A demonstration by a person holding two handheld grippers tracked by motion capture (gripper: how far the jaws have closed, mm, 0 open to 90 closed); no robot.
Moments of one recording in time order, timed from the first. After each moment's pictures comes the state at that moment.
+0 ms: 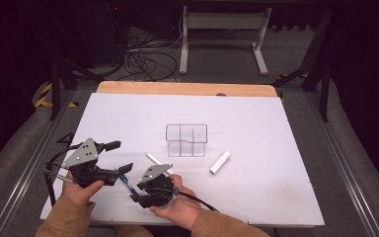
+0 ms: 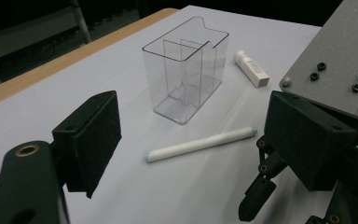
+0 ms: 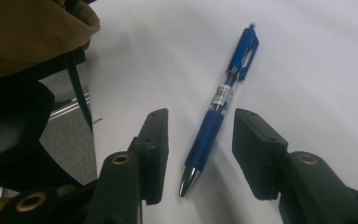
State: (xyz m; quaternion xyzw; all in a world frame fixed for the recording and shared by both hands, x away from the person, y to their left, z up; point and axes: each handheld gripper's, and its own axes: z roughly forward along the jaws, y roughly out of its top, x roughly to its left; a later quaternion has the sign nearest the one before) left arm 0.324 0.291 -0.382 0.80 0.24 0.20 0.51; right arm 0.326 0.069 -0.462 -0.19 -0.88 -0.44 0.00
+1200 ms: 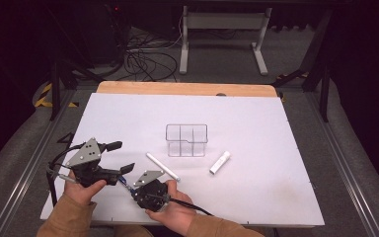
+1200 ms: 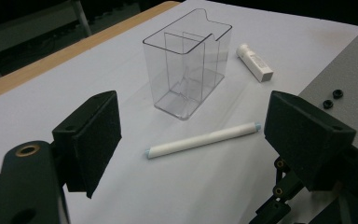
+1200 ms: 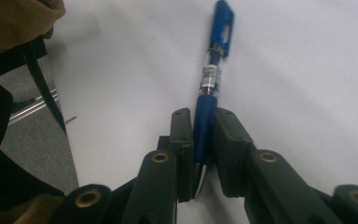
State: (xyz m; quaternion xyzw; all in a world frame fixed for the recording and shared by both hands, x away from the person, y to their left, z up) left arm 0.327 0.288 -0.385 0.80 0.25 0.20 0.50; right arm 0.312 0.084 -0.470 -0.24 -0.88 -0.40 -0.05
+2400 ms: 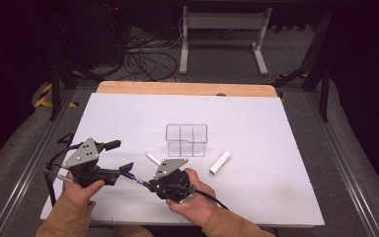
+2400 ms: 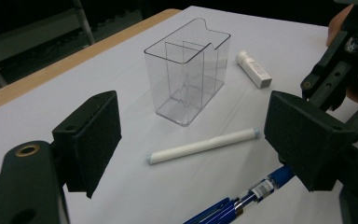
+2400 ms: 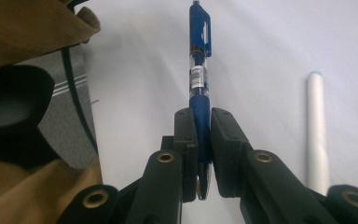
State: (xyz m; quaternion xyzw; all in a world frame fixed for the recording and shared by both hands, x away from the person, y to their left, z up) left arm 0.322 0.289 -0.379 0.80 0.24 0.21 0.51; right arm 0.322 0.027 -0.416 -0.17 -0.89 -0.42 -0.05
